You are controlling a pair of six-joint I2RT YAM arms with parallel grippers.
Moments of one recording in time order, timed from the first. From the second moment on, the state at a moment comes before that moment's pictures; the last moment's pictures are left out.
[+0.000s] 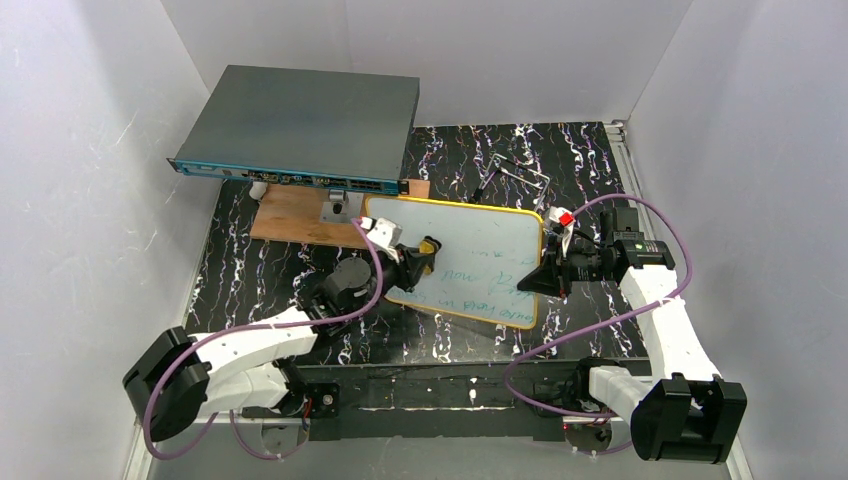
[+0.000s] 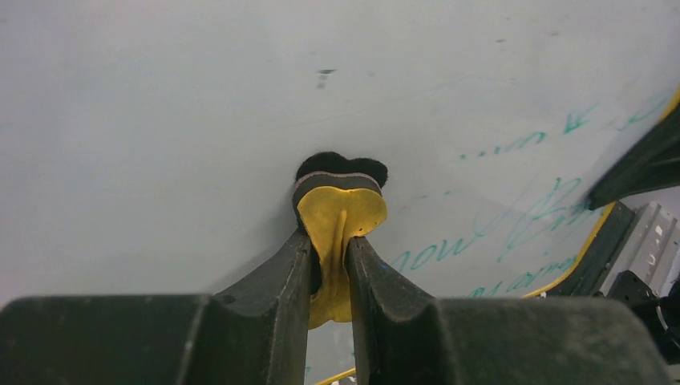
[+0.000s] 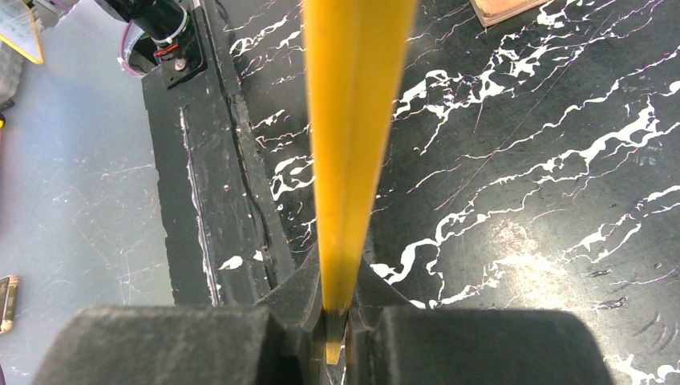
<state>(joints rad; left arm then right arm) -0.92 1.11 0.48 0.54 -0.19 -0.29 0.01 1.04 0.85 -1.01 -1.16 -0.79</state>
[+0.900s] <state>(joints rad) -1.05 1.21 0.56 0.46 -0.20 -0.21 0.01 1.04 0.85 -1.01 -1.17 -0.82</state>
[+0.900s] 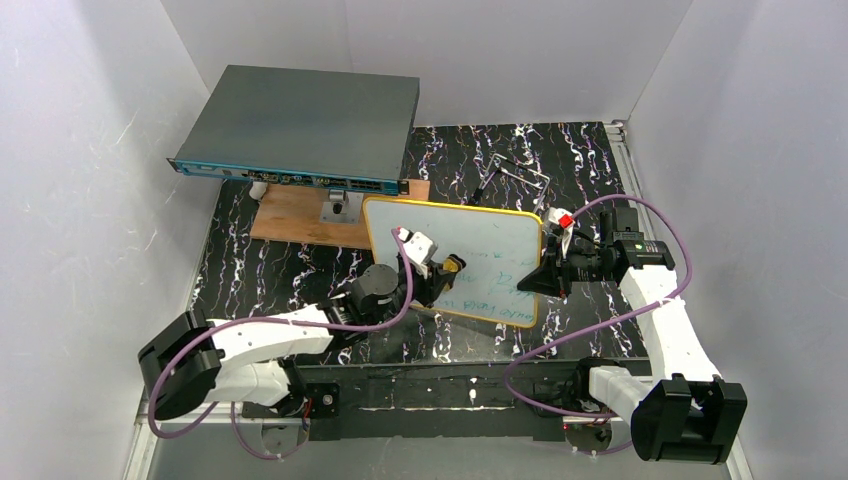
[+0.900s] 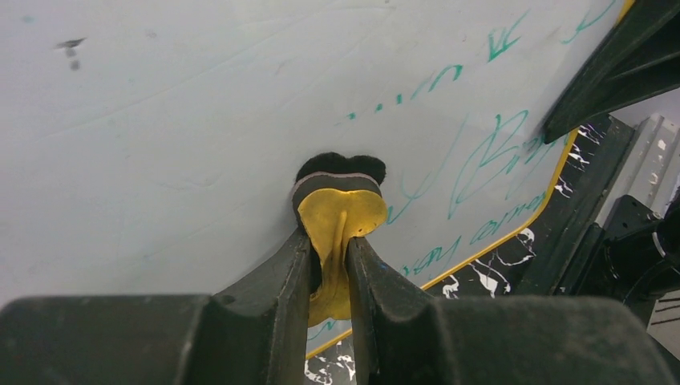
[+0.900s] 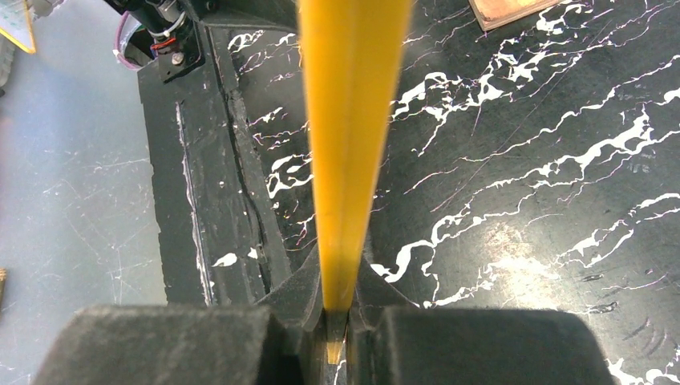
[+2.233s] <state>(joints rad) -0.94 0.97 0.43 0.39 -0.51 -0.41 0.01 1.02 0.84 -1.01 -1.17 -0.82</state>
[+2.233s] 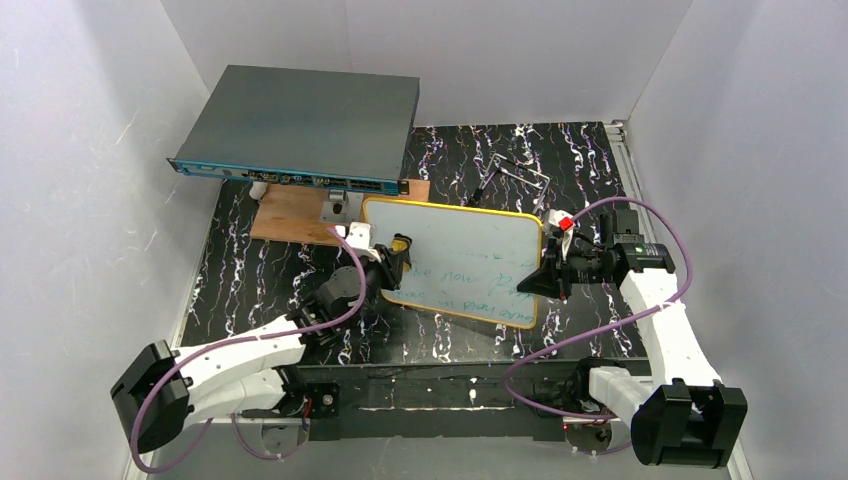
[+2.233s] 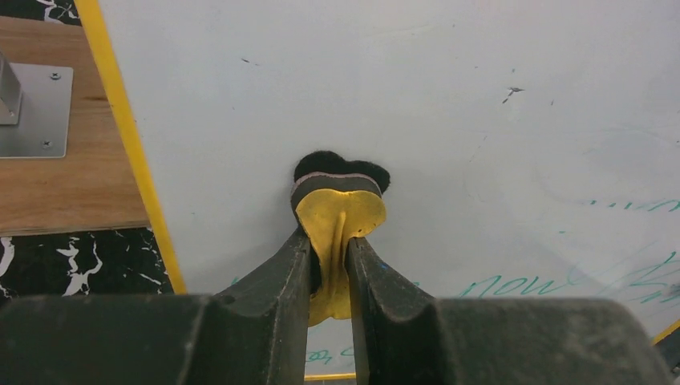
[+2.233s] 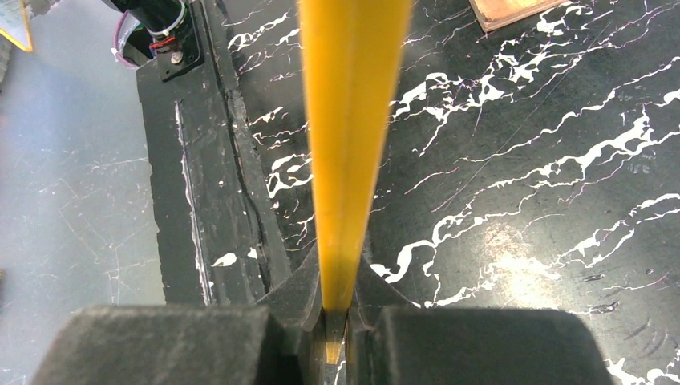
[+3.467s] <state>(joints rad) -1.12 1.31 0.66 0.53 -0.46 -0.27 0.00 1.02 0.84 -0.98 -1.16 -0.79</state>
